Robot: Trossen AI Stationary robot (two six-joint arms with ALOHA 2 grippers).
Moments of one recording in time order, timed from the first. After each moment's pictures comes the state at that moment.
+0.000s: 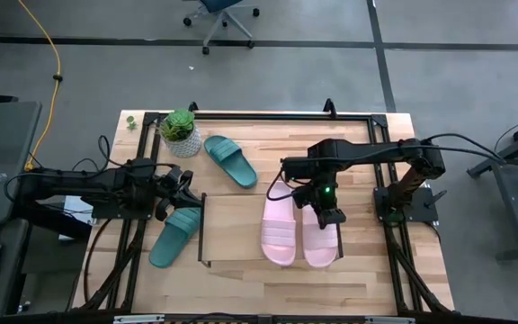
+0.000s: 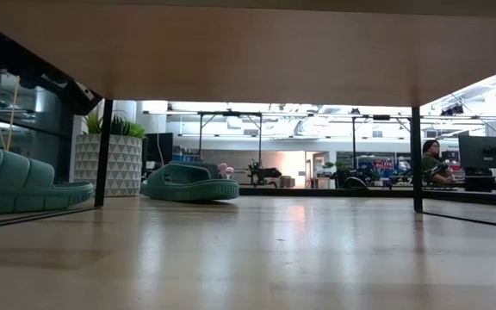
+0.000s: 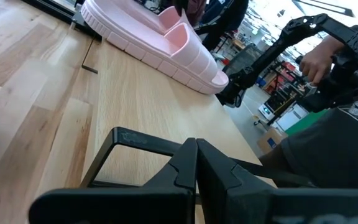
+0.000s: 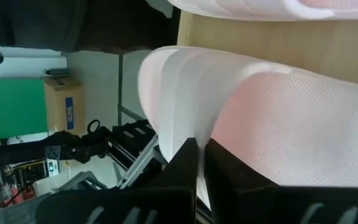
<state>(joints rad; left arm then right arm) 0.20 0.43 0.14 0.13 0.45 -0.50 0.03 1.70 1.61 -1.49 -0.77 -0.16</state>
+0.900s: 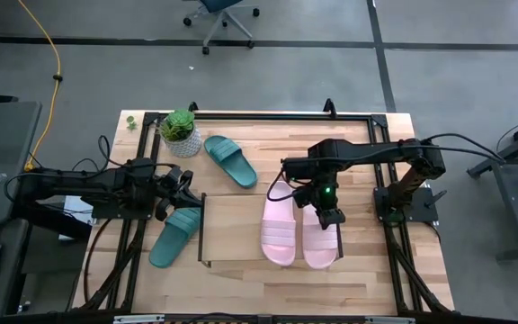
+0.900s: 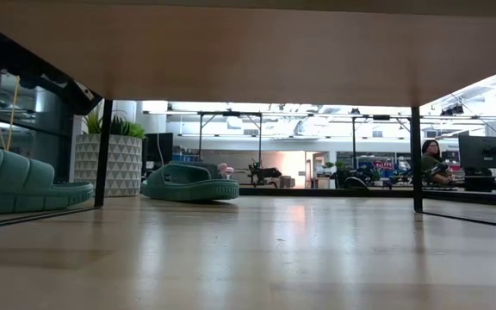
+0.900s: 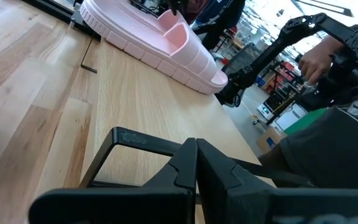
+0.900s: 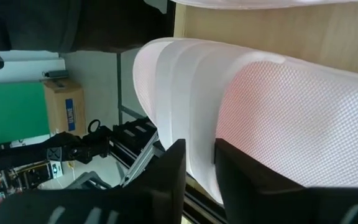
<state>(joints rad) 0.20 0.43 0.14 0.13 0.46 -0.50 0.02 1.70 1.61 -1.50 -0.75 -0.13</state>
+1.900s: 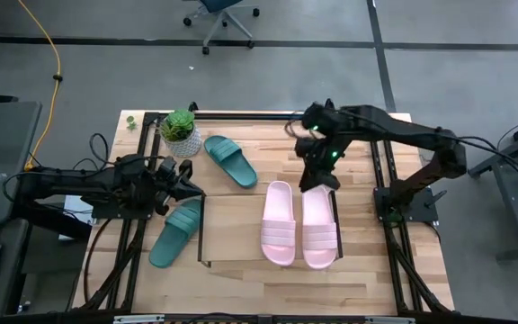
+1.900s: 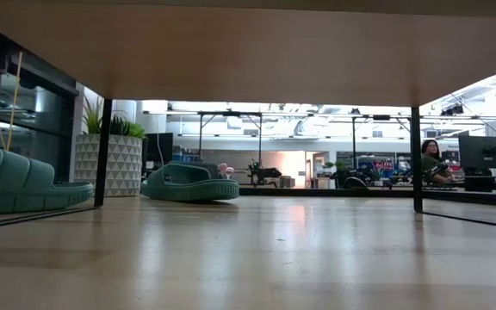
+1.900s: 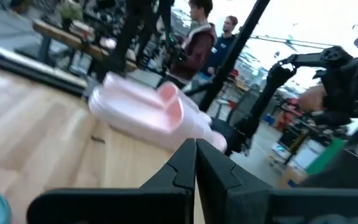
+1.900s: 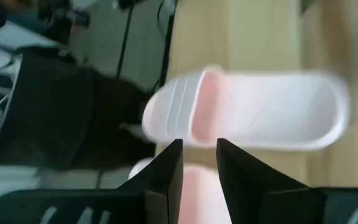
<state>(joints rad) 0.20 0.46 0.20 0.31 0.33 -0.47 -0.22 1.47 1.61 -1.10 -0.73 0.07</state>
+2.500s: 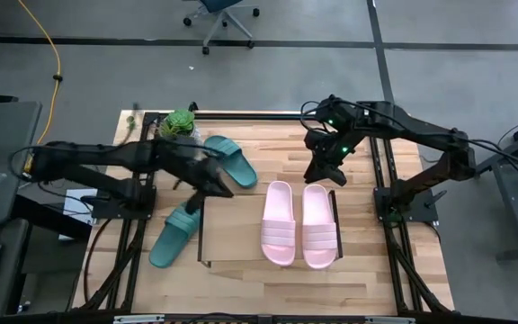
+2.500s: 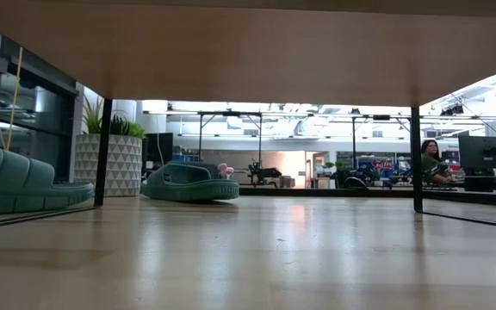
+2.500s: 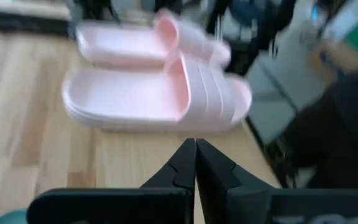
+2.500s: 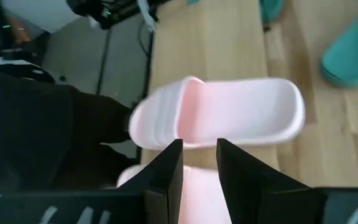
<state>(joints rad) 0.16 1.15 0.99 -0.37 0.40 -0.06 -0.23 1.40 1.61 -1.13 -0.63 0.09</state>
